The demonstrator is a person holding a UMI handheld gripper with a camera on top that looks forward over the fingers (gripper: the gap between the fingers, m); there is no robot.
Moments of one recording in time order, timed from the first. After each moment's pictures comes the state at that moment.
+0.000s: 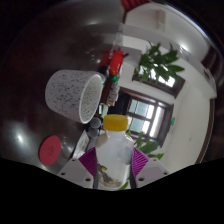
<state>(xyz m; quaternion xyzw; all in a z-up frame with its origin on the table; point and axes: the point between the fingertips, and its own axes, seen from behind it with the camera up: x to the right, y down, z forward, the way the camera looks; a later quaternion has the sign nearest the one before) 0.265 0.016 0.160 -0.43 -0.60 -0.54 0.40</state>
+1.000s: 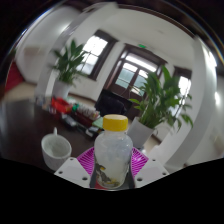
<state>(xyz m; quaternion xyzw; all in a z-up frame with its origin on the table) 0.424 -0.084 0.106 -0.76 -0.24 -0.10 0.60</state>
